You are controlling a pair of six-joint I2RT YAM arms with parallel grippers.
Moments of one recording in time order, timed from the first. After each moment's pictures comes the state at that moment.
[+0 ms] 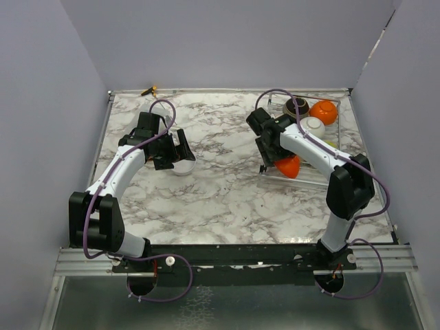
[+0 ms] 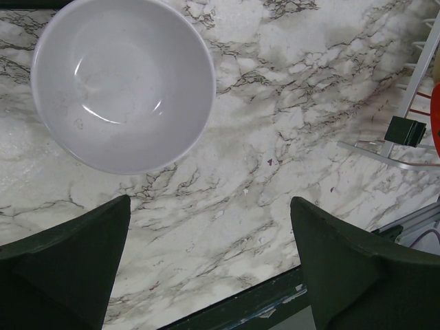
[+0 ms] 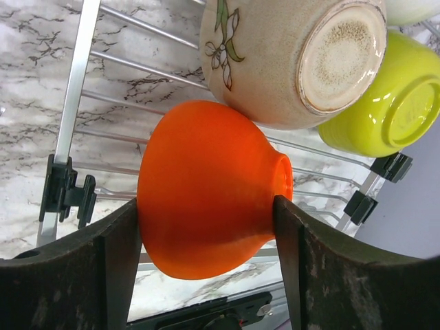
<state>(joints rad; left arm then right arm) -0.16 1.44 1.09 -0.64 0.39 -0.44 0.58 1.81 1.54 -1.10 0.49 0.21</state>
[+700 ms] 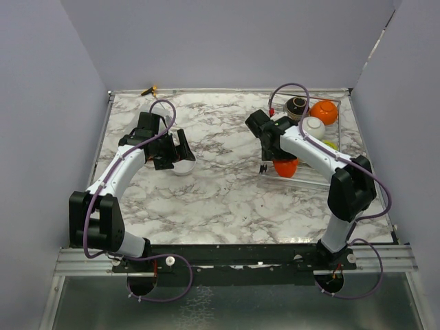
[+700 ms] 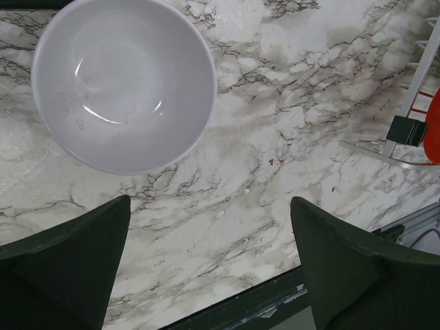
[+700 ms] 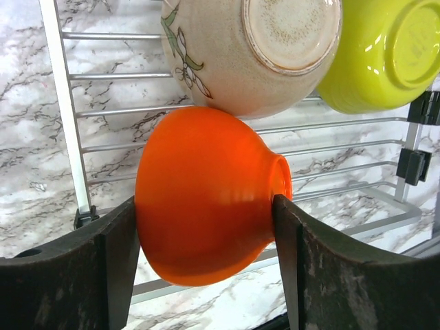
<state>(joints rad) -0.16 1.44 1.09 -0.64 0.39 -0.43 0.59 1.81 1.51 -1.08 0.62 0.61</state>
